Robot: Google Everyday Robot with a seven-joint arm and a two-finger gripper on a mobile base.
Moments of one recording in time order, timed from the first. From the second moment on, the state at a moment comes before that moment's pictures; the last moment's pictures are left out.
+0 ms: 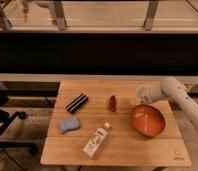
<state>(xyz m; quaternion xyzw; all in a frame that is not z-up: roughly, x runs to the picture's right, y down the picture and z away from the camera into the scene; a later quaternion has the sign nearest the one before) 0.224 0.069 0.853 -0.29 -0.17 0.50 0.79</state>
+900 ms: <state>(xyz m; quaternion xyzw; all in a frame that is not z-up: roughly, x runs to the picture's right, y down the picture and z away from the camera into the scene) 0.227 0.059 0.855 -0.30 -0.16 0.49 0.80</state>
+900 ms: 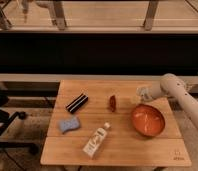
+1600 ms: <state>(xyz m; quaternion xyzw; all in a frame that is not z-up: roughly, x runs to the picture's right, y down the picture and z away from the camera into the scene) 0.233 0.051 0.861 -0.30 -0.16 0.48 0.81</state>
